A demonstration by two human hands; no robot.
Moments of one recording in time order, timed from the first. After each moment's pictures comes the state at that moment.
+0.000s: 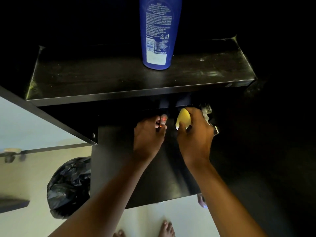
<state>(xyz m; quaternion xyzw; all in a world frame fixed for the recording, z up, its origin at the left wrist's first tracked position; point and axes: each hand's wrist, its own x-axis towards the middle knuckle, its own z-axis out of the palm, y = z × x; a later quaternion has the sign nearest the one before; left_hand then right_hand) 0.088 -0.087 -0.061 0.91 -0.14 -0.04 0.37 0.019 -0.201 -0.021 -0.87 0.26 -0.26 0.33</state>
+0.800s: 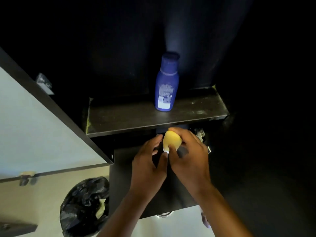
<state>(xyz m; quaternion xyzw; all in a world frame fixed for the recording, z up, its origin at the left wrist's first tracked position) 0.036 -0.035 0.051 0.83 -0.16 -0.03 0.53 -0.005 -0.160 0.091 -0.86 0.16 -0.25 0.41</state>
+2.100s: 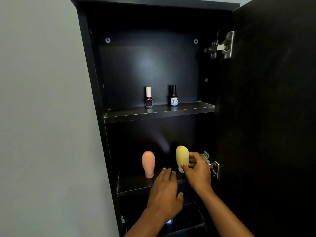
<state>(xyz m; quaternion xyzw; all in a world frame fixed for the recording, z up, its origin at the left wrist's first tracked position) 0.037 -0.048 0.432 0.91 -0.37 0.08 0.18 0.037 -0.203 0.427 -0.78 0.20 -0.37 0.46</state>
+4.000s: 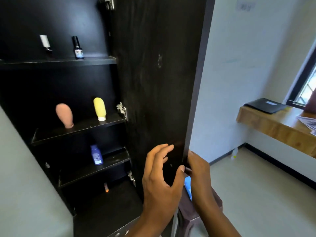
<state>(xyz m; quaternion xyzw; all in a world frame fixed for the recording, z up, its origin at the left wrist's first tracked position) -0.298 -0.123 0.411 0.68 -0.39 0.09 0.61 -0.344 -0.215 0.406 -0.64 0.27 -0.43 0.58</state>
